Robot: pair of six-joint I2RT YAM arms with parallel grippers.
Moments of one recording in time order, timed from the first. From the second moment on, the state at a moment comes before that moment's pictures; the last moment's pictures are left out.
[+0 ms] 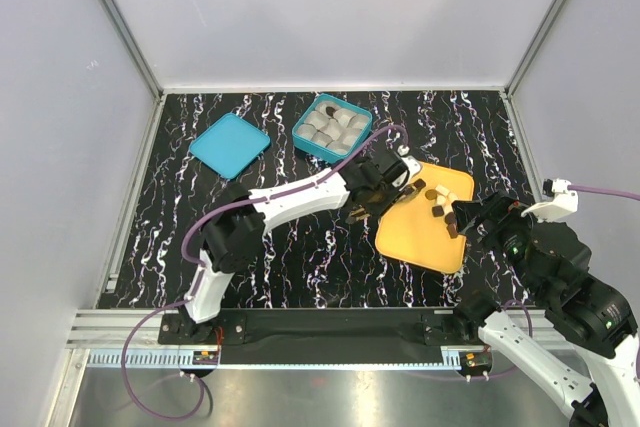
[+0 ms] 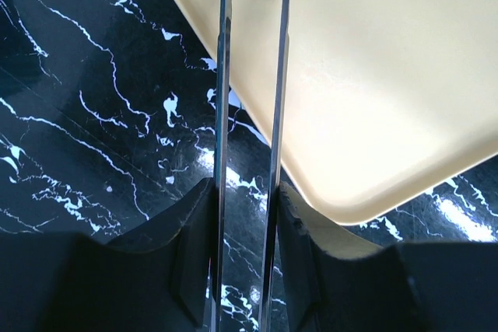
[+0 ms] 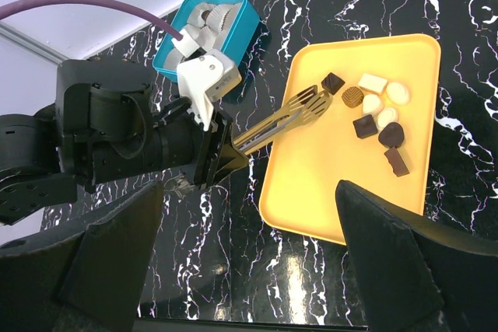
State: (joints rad) left arm -1.01 2.07 1.73 -0.63 -0.07 -0.11; right arm 0.62 0.42 1.07 -0.97 0.46 0.69
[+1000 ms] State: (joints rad) left arm -0.61 2.03 2.07 -0.81 -0.19 -0.15; right arm 0.62 0.44 1.07 -0.94 0.45 0.69
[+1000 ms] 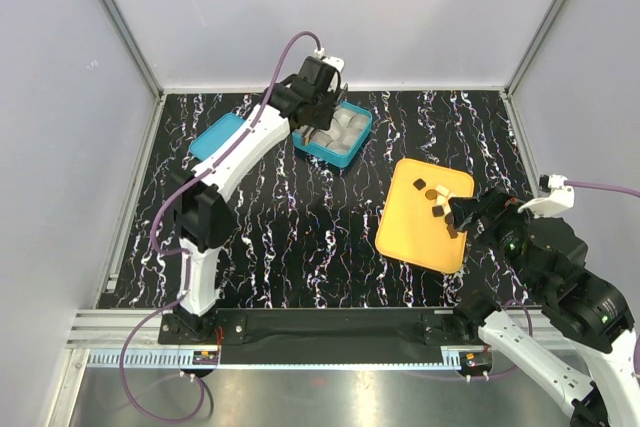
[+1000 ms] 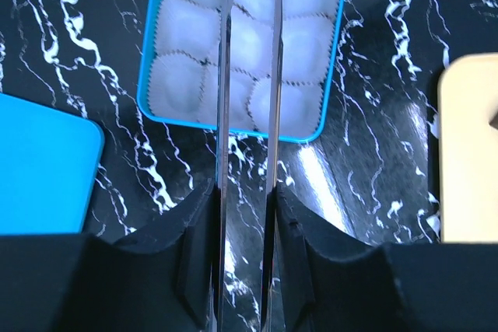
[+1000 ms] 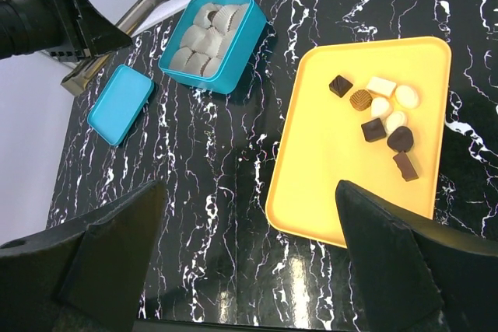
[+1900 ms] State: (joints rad) left arm -0.57 2.26 2.08 -0.69 -0.18 -0.07; right arm 0.62 0.49 1.07 -0.90 0.45 0.66
